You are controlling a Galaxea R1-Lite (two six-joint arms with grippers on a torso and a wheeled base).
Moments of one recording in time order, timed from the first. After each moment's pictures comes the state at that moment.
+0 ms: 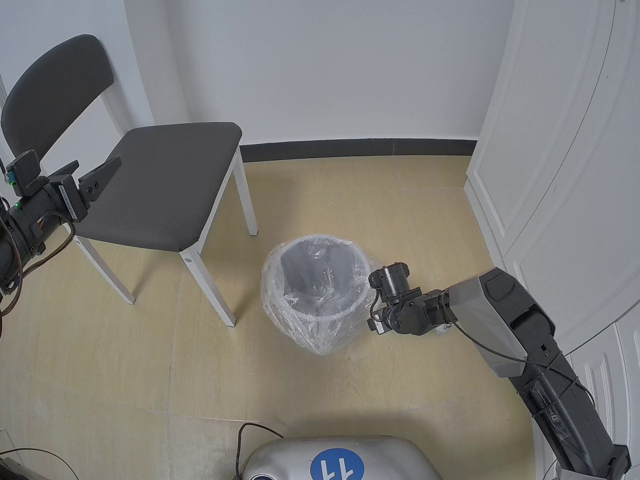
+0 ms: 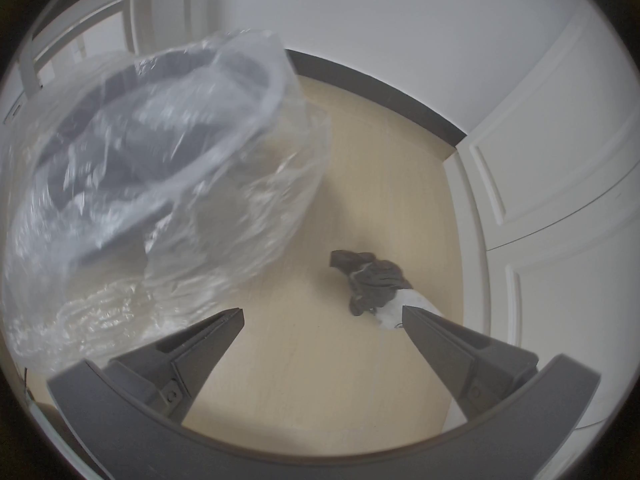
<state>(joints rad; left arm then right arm) 0.06 1.40 -0.66 -0.88 -0.29 -0.09 0.44 2.86 -2.00 -0.07 -0.45 -0.05</state>
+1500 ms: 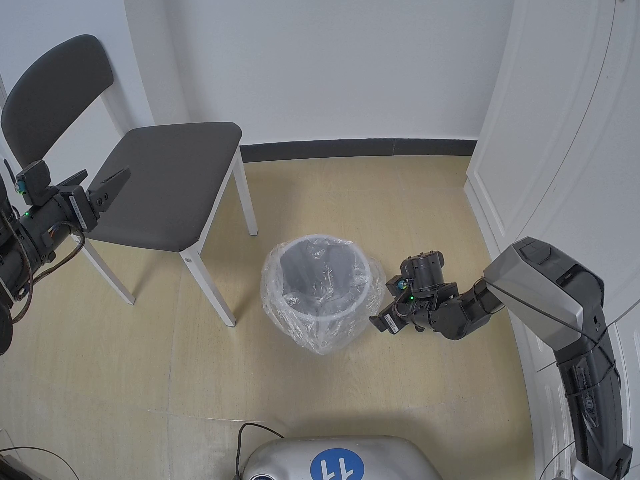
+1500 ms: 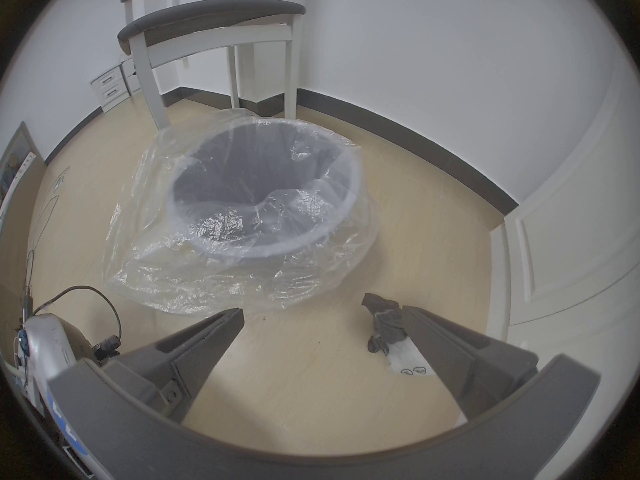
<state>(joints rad) 0.04 1.45 -0.62 -0.95 -0.29 -0.09 0.42 2.56 -1.44 -0.50 -0.12 -0.36</state>
